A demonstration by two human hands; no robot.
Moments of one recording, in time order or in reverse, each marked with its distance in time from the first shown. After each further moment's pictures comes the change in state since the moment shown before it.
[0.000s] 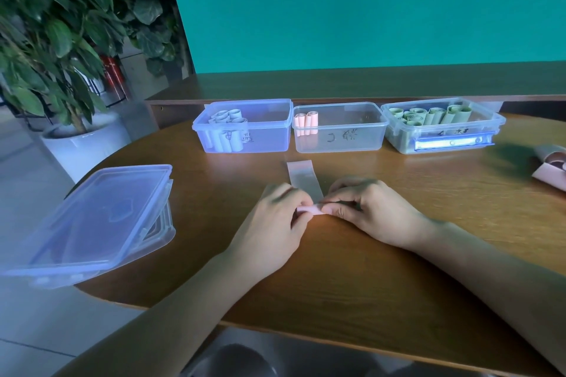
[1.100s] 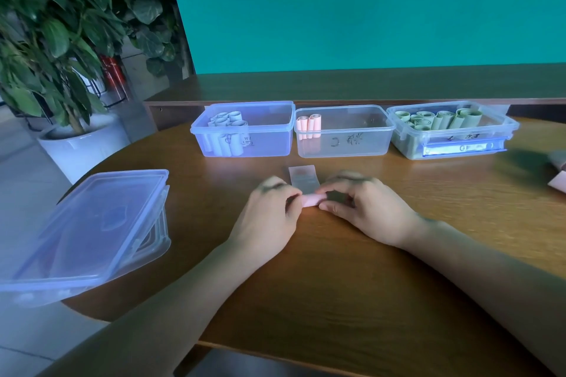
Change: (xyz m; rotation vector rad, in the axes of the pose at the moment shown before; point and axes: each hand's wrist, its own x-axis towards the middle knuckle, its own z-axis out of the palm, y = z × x) left_hand 0.032 -0.021 0.009 -0.038 0.095 -0.094; right_hand 0.025 0.015 0.010 -0.060 0.044 0.065
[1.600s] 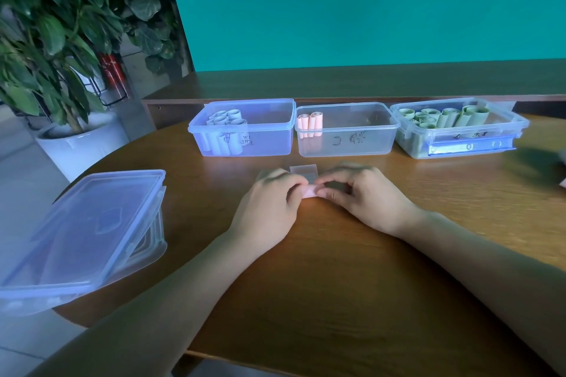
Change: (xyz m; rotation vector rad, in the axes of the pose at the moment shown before) left_hand 0.020 -0.008 0.007 -0.007 0.002 0.054; right_hand 0.019 0.012 0.004 0.066 0.034 0.039
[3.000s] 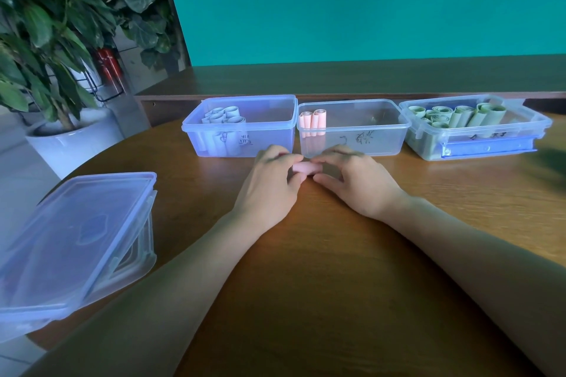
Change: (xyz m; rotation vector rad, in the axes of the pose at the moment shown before) left_hand 0.045 -0.019 0.014 0.013 -0.013 -0.058; right_hand 0.042 0.013 0.013 -0.182 0.054 0.049
